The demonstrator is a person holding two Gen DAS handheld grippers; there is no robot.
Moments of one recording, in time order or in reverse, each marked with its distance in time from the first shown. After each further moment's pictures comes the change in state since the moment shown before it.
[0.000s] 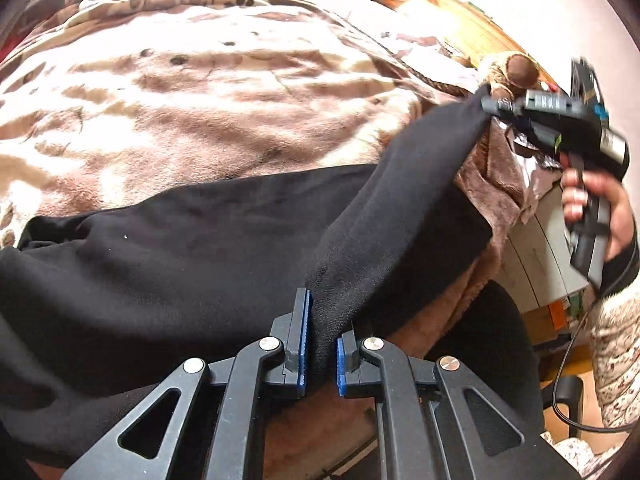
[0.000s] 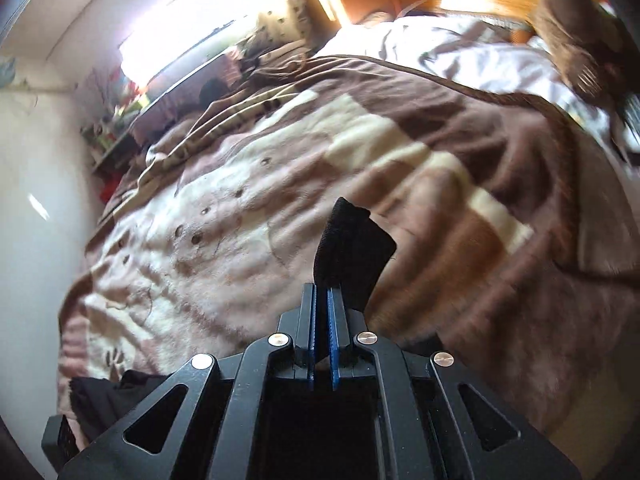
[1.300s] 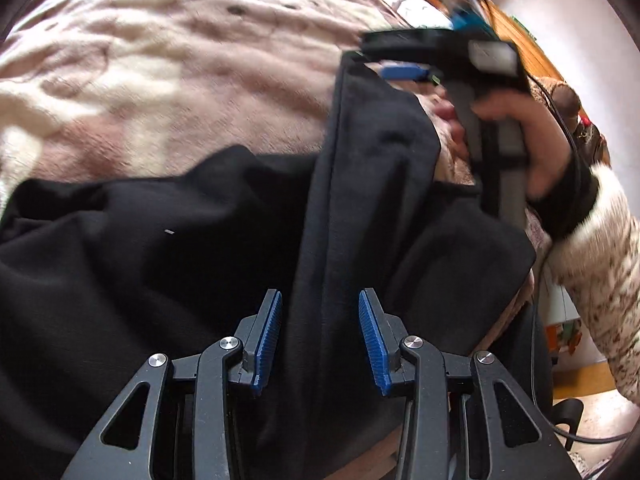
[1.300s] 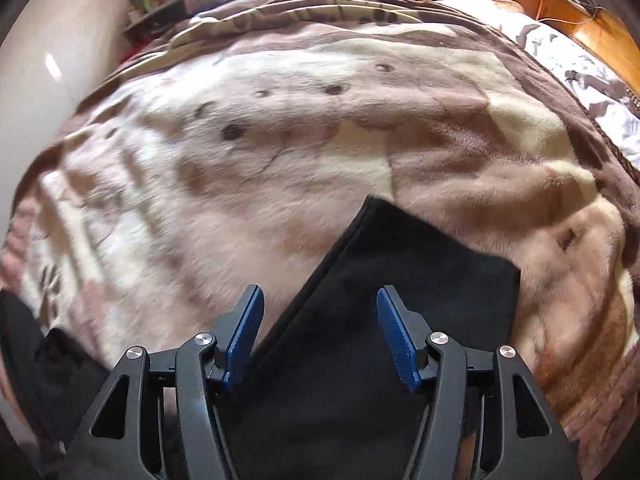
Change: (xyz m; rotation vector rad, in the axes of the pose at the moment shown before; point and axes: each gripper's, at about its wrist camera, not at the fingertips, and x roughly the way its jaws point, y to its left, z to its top) left arm 0.046 0.091 0.015 -0.152 0.076 -0.031; right arm 0.231 0.165 -0.019 -0.437 0.237 -0.058
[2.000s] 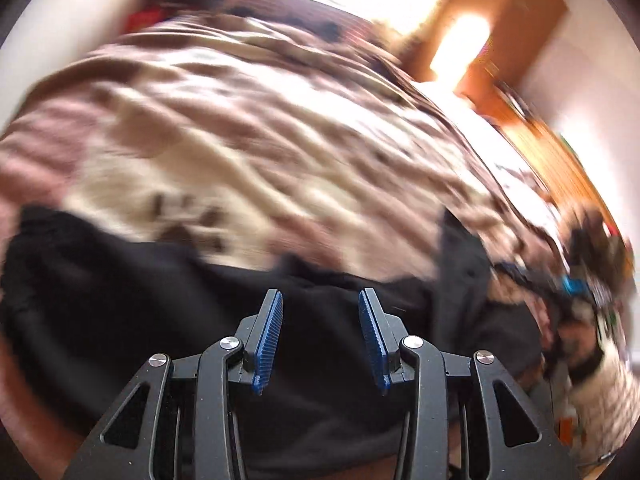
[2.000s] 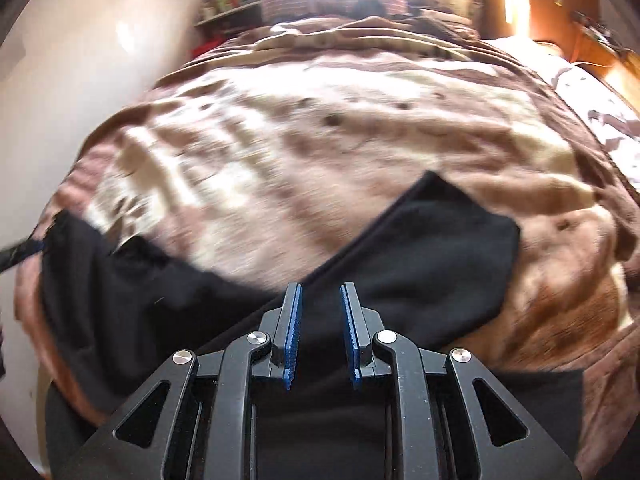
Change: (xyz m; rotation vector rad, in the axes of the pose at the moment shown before) left arm -0.169 0.099 -0.021 -0.157 -0.364 0.161; right arm -0.097 0.037 -0.088 -0.152 -0.090 0.139
